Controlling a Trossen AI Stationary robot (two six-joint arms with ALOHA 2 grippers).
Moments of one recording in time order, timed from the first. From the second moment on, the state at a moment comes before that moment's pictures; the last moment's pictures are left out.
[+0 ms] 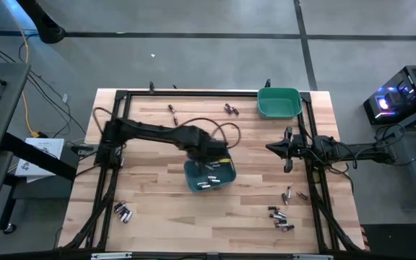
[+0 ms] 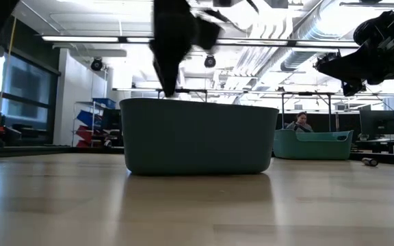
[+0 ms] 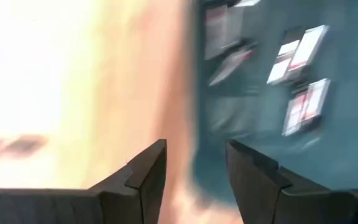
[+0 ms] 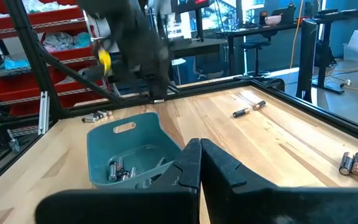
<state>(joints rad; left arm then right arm) -0.08 2.03 1.85 -1.36 -0.21 -0.31 0.05 0.08 0.01 0.05 0.18 0.13</state>
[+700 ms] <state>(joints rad) 0.01 1.70 1.05 -1.51 -0.01 -0.72 0.05 0.08 0.01 0.05 0.18 0.13</state>
